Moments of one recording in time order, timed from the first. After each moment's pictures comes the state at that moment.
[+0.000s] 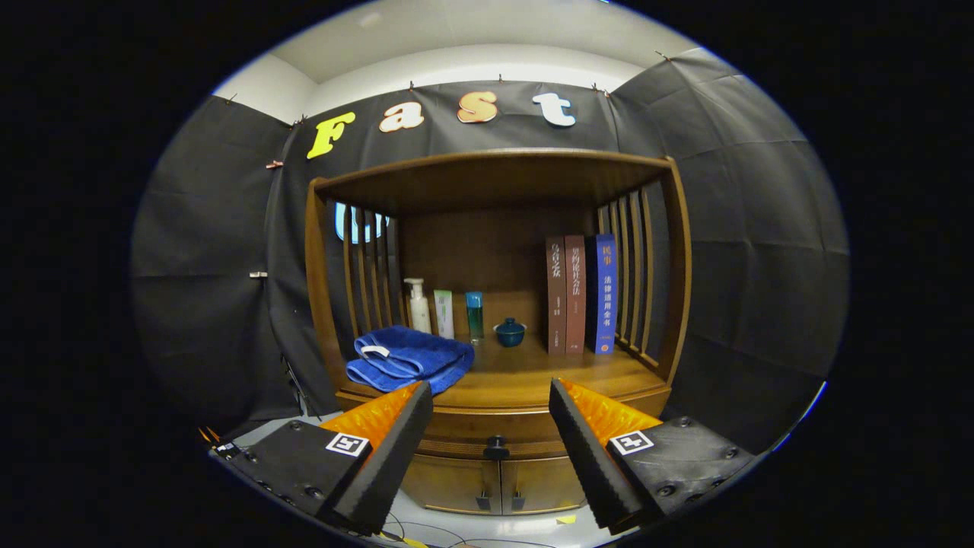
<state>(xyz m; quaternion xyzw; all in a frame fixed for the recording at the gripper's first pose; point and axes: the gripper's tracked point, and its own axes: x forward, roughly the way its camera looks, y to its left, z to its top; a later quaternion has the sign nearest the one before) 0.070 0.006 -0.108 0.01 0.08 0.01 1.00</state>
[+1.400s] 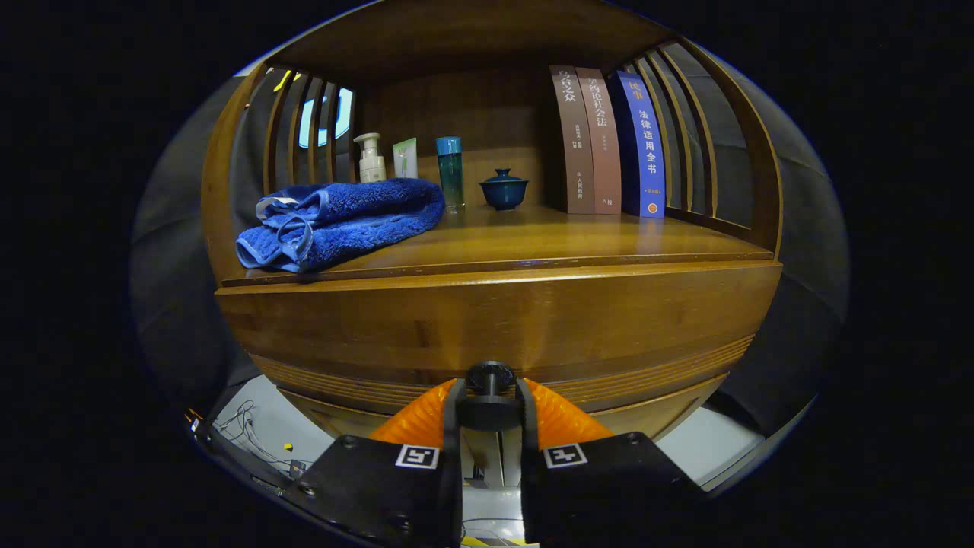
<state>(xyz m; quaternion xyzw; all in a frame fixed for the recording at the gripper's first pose) 0.178 0.000 -0.337 0.01 0.23 -0.02 0.97</state>
